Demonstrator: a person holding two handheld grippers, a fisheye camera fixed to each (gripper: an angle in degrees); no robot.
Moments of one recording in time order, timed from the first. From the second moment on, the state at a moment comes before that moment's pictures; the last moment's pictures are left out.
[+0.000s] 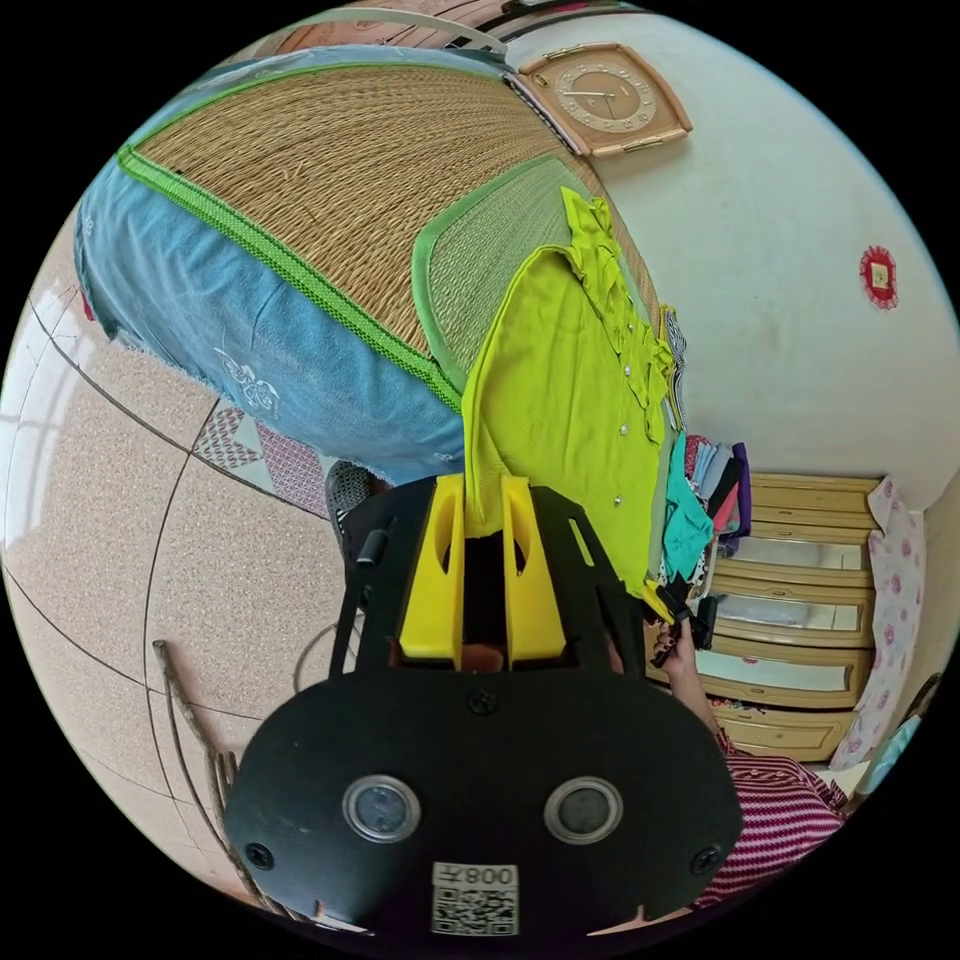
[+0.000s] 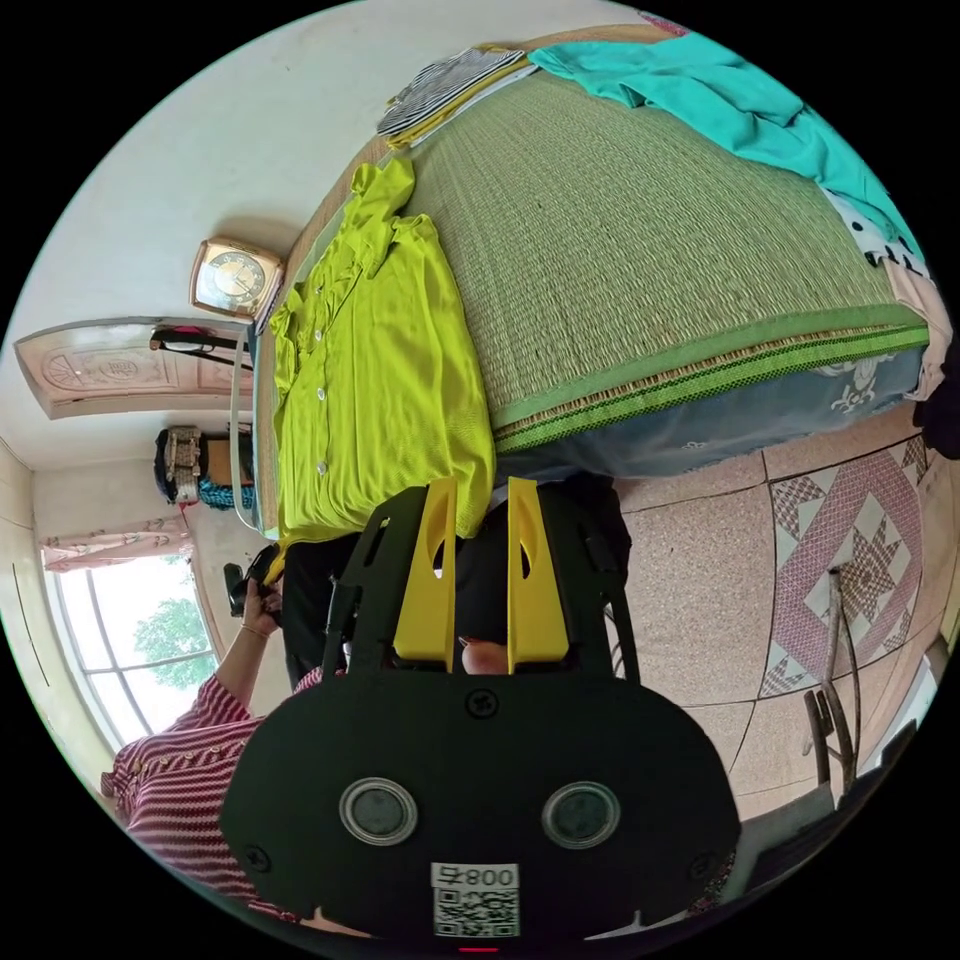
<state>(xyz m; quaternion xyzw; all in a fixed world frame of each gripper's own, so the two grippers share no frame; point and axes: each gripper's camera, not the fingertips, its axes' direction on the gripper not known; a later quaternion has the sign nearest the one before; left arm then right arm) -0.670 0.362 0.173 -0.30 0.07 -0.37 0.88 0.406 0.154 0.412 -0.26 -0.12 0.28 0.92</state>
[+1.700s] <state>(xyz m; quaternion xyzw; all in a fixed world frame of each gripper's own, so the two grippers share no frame) -0.639 0.531 -0.021 -0.19 0.25 -0.36 0.88 0.443 0.291 0.298 -0.19 -0.33 0.24 0.89</state>
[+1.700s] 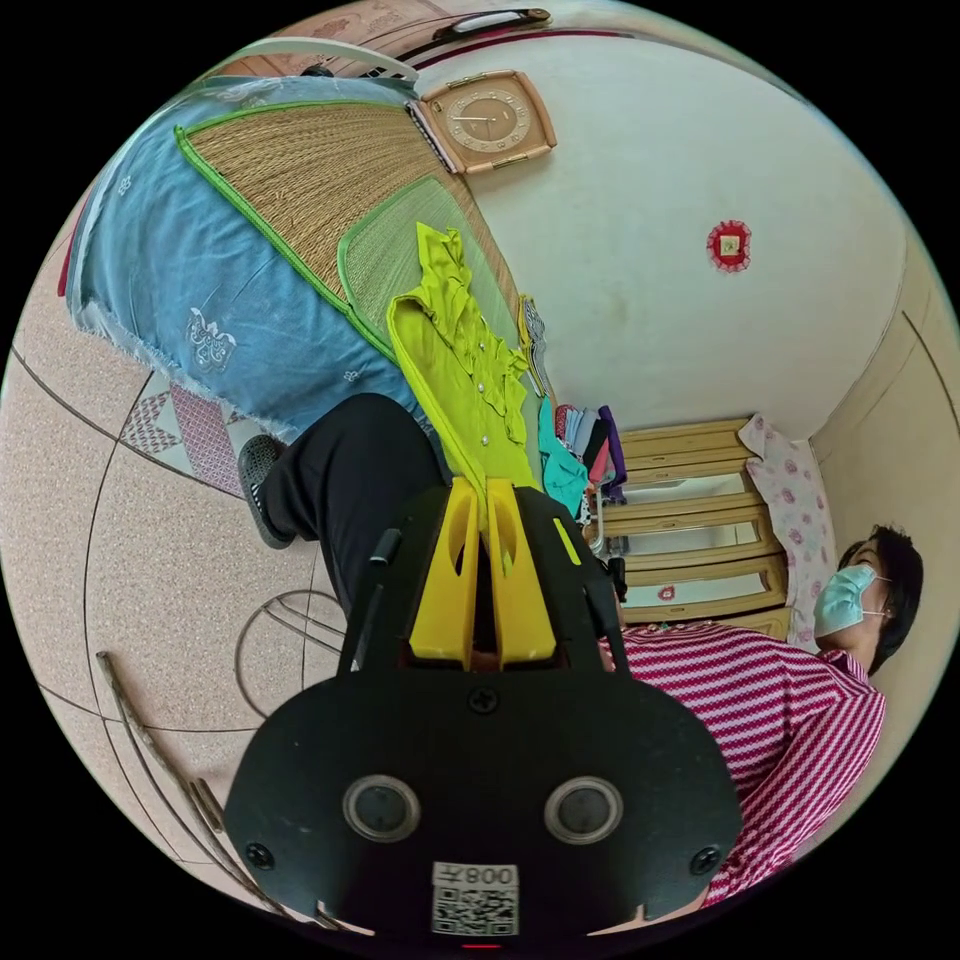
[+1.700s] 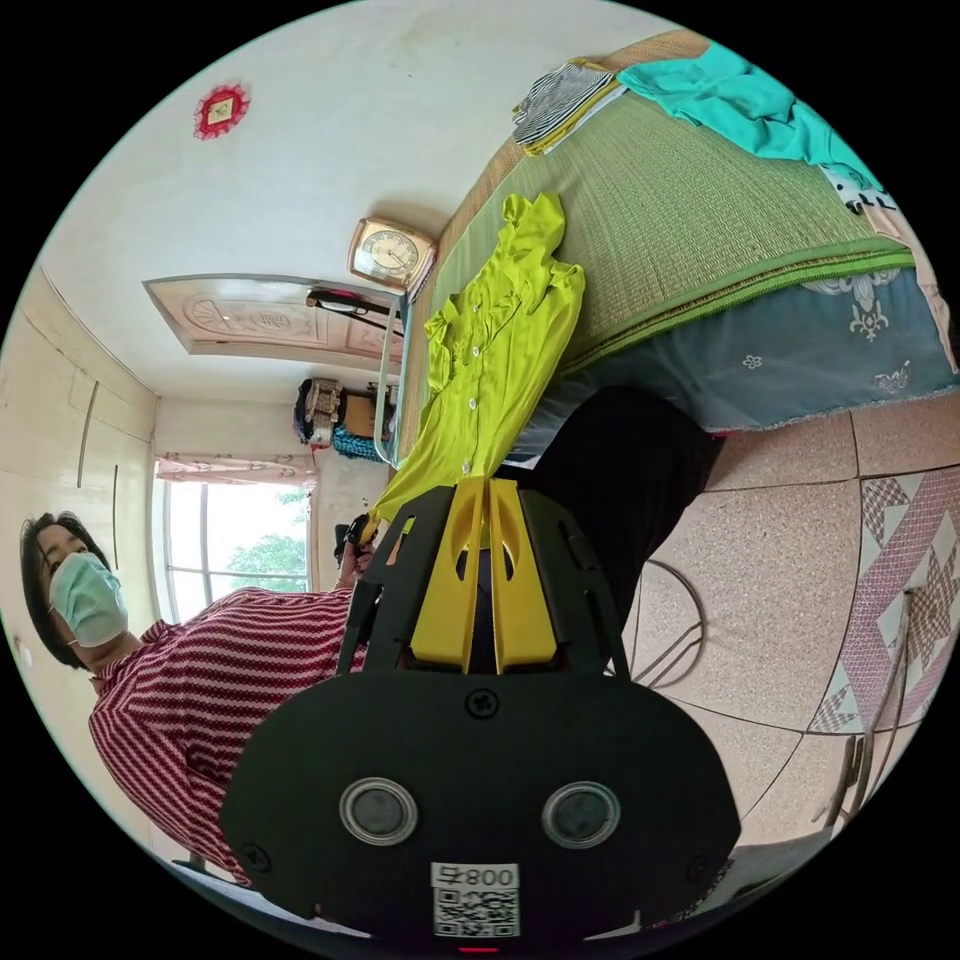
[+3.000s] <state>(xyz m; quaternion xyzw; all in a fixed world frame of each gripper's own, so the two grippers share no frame) -0.627 0.584 -0.100 -0.11 0.34 -0.36 0.86 0.447 0.347 0.220 -0.16 -0.33 0.23 0.90</state>
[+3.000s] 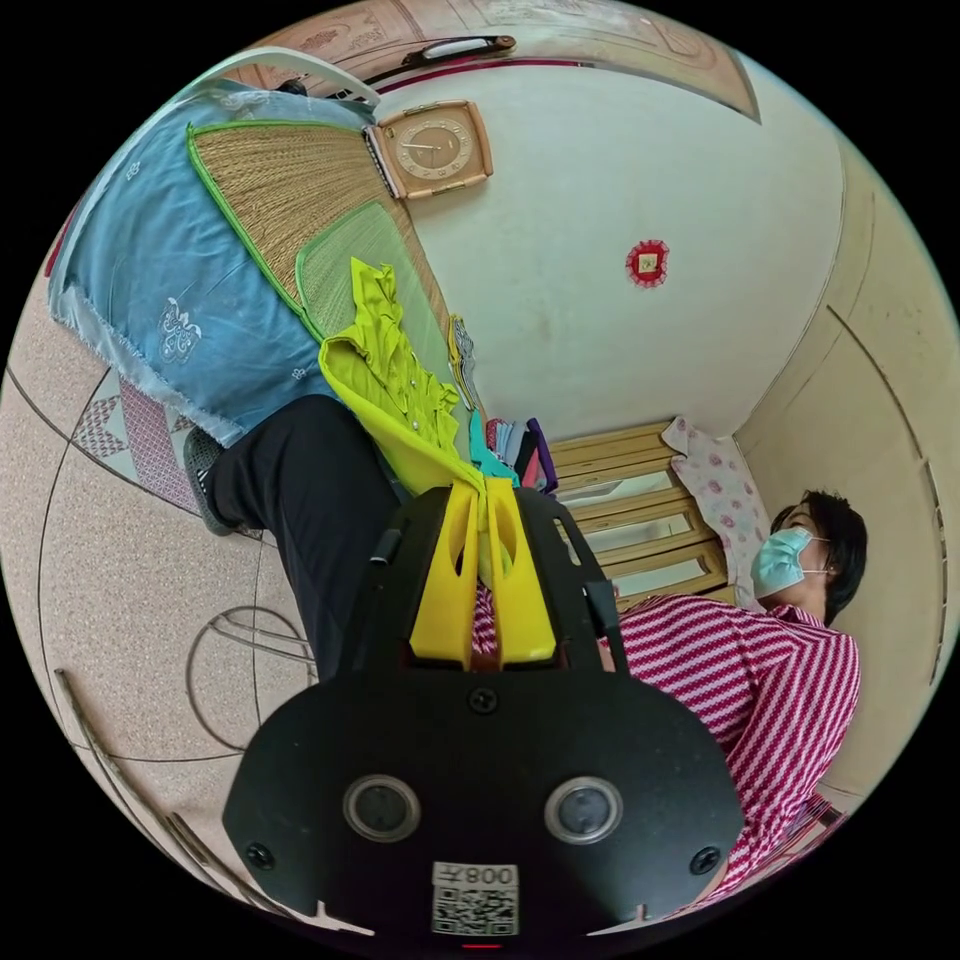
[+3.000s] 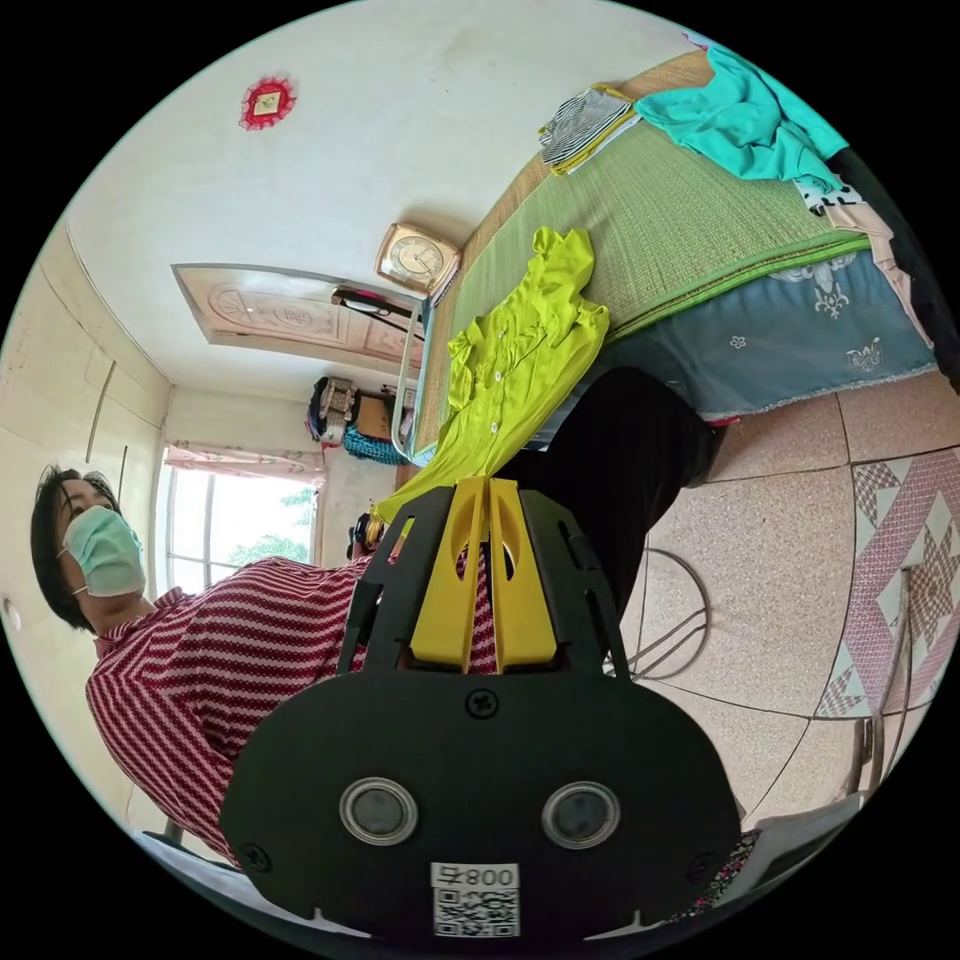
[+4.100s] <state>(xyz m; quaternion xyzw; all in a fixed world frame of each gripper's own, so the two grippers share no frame) -0.635 0.478 -0.066 -0.07 0.35 -0.36 0.86 0.471 0.293 0.217 -0.14 -0.34 0.24 0.90</state>
